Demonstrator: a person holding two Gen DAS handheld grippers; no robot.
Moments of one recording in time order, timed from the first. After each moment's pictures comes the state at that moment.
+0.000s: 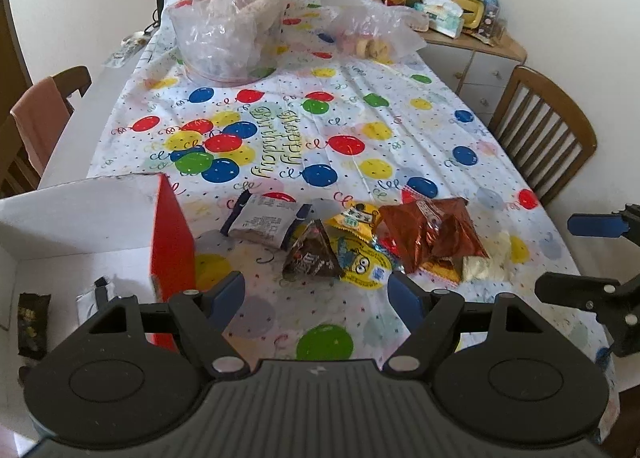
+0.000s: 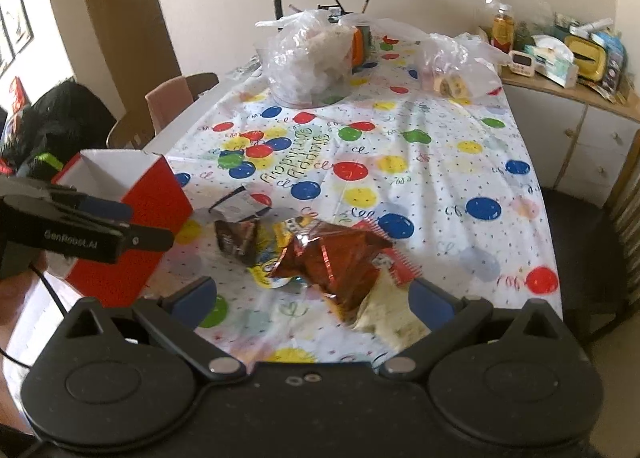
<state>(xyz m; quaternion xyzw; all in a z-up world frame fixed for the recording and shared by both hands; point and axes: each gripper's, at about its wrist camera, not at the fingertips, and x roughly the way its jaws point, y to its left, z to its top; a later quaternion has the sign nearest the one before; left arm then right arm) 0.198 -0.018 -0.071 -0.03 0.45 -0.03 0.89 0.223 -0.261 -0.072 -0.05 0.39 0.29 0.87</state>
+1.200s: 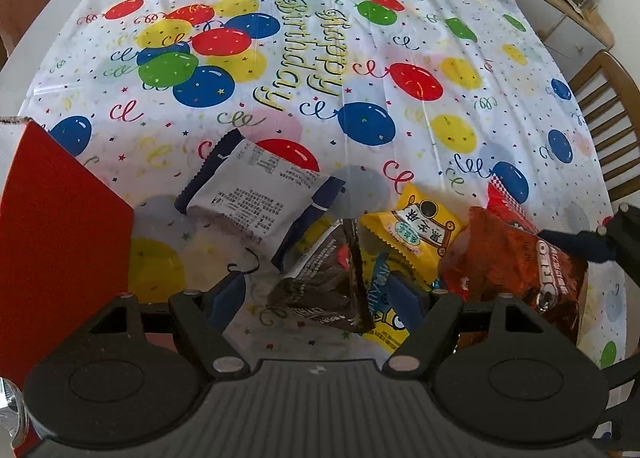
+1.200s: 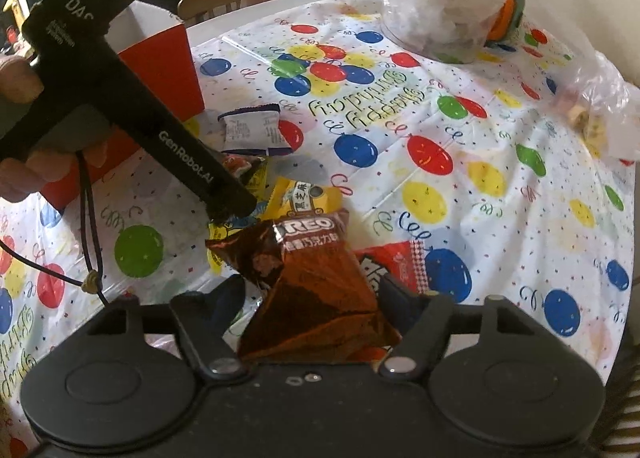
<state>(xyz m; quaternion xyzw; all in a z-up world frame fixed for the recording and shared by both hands) 0.314 -0.012 -0.170 -0.11 0.58 0.03 0.80 0.314 -0.198 -0.149 -0.24 0.41 0.43 0.77</state>
